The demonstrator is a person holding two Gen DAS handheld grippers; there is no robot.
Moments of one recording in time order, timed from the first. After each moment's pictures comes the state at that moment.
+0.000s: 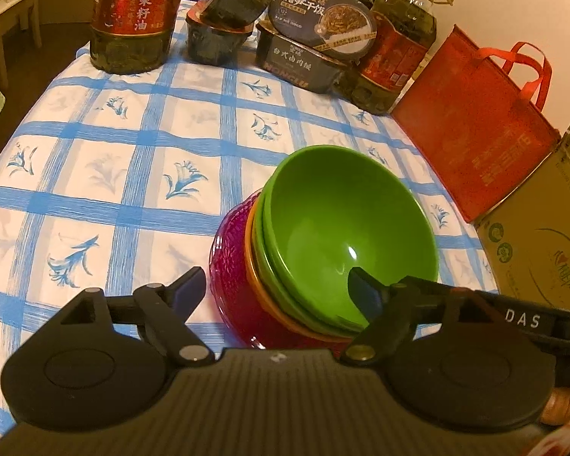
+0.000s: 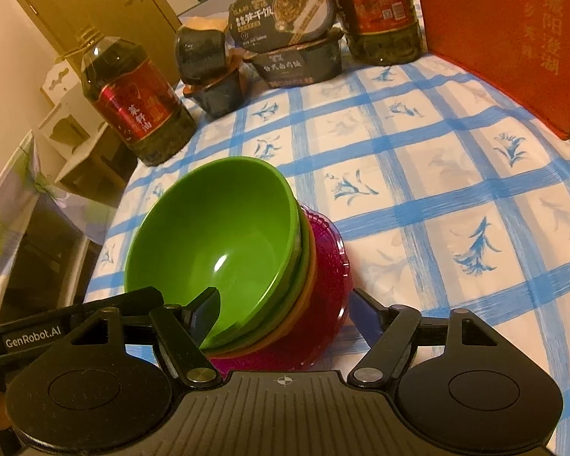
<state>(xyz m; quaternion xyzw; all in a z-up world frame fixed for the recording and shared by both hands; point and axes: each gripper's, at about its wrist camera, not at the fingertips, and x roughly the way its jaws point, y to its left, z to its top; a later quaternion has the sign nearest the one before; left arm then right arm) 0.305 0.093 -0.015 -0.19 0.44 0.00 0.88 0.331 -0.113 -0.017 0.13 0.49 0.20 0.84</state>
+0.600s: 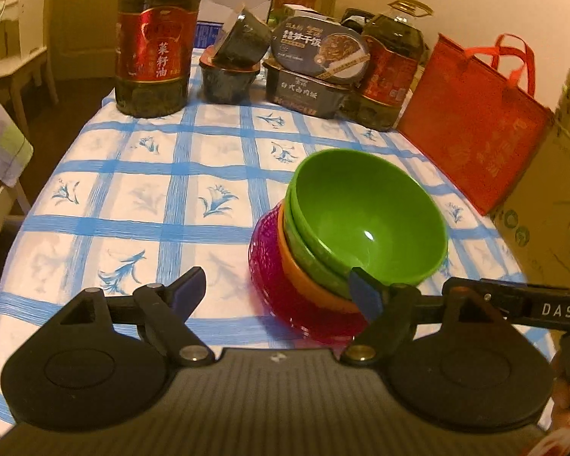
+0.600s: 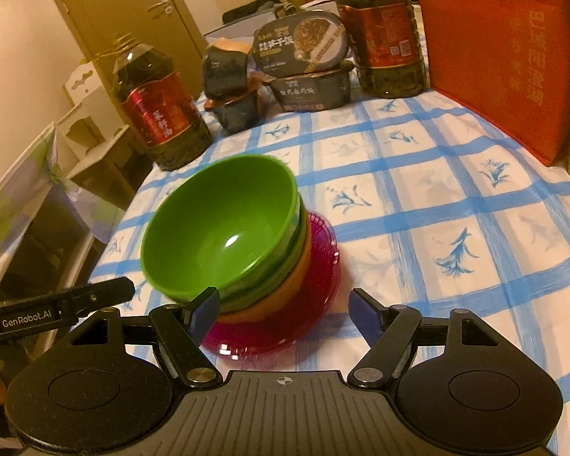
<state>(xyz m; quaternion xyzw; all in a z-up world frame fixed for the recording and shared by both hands) 0.250 0.088 -0.006 -0.12 0.38 0.03 0.92 0.279 -0.123 -0.012 0.09 0.43 0.22 0.87</state>
